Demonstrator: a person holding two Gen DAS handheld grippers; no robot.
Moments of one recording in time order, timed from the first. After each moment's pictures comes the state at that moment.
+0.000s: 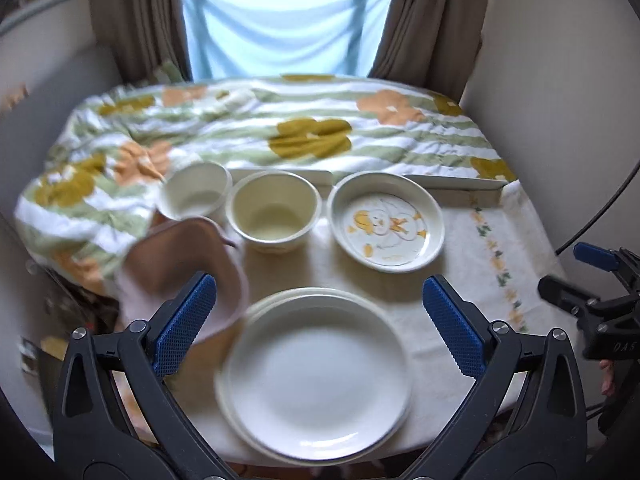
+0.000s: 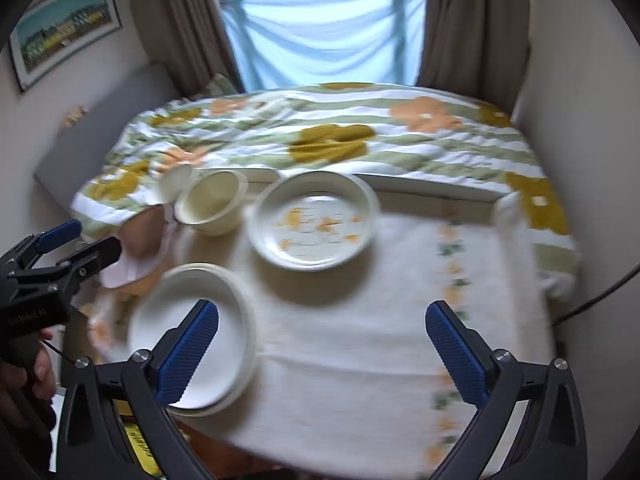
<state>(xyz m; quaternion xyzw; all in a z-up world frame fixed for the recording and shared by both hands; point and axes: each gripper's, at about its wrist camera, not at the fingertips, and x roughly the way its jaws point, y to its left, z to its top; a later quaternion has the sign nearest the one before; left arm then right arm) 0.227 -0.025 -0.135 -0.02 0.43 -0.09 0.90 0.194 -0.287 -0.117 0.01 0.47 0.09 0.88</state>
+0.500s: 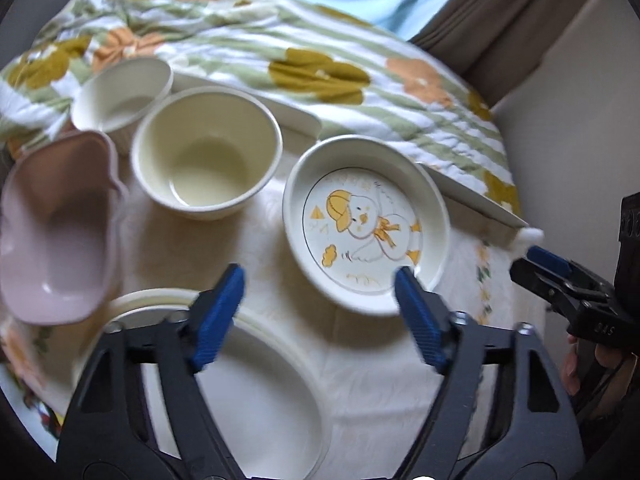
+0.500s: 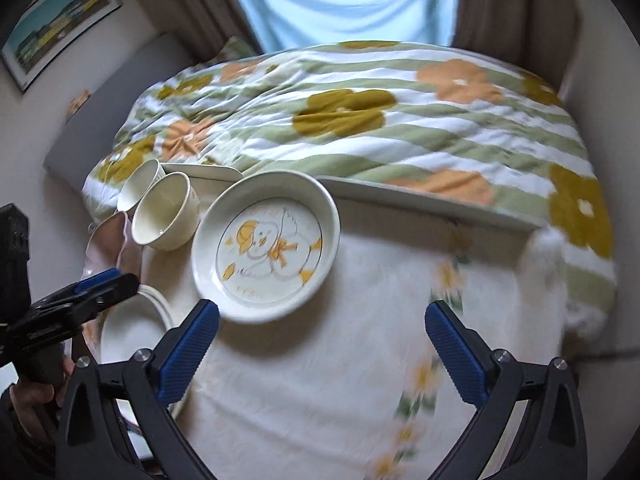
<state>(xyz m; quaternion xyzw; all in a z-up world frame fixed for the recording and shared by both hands) 0.320 -0.072 -0.231 -0.17 0.53 -0.03 0.83 0.347 -0.341 -0.193 0.02 0.54 0.23 0.81</state>
